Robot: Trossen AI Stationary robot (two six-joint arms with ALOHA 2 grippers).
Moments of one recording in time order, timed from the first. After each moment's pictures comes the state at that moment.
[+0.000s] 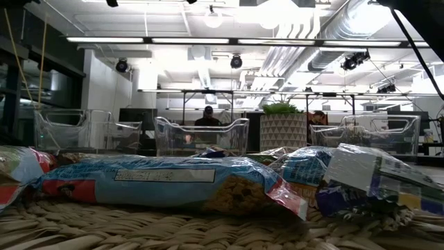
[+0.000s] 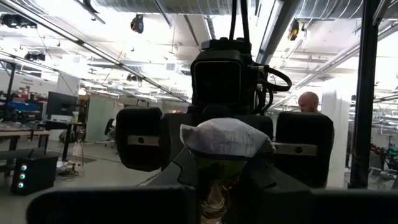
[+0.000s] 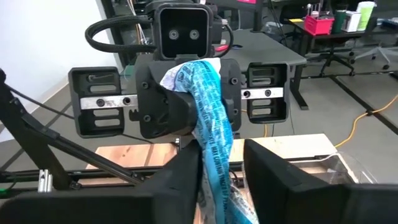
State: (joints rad) left arm 0.06 0.57 0.51 0.55 -0.15 -0.06; right arm -0.12 2.11 2.31 -0.37 -0.16 0.08
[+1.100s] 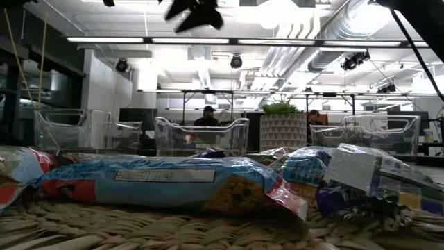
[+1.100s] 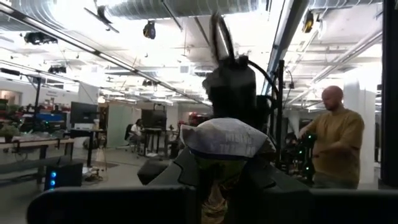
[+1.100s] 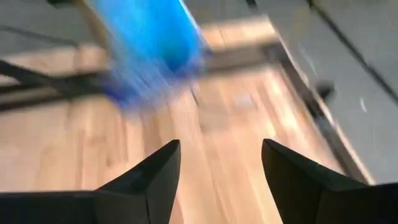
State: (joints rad) left arm 0.06 0.56 0.51 0.54 -0.21 0.03; right arm -0.14 2.11 2.31 -0.82 0.06 0.10
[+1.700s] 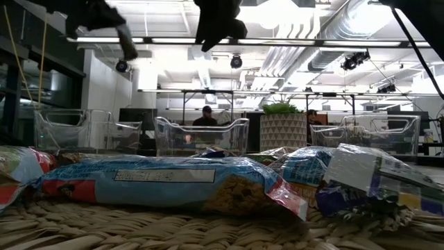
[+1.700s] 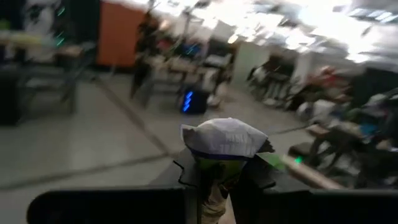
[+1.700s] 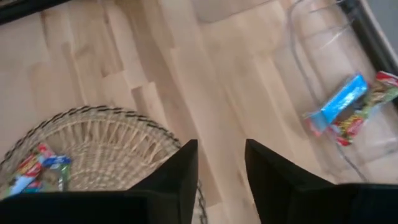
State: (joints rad) left arm 0.06 0.41 0.51 0.02 -0.81 -0.18; right arm -0.10 2.11 2.31 -1.19 0.04 0.27
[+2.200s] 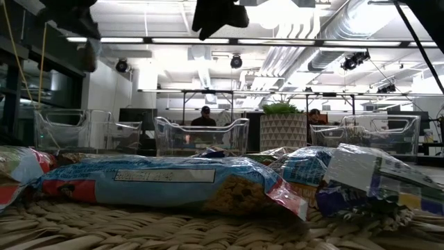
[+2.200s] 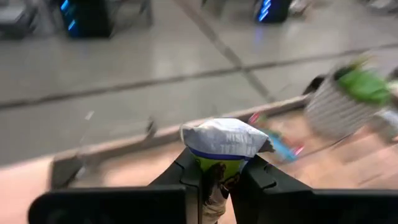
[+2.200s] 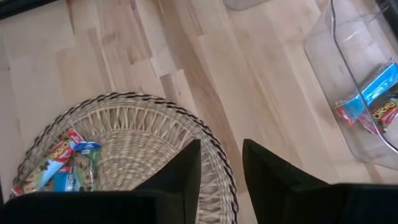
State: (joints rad) left arm 0.06 0.61 0.94 -1.04 -0.93 -0.75; right arm 0.01 2.11 2.31 -1.21 0.09 0.36
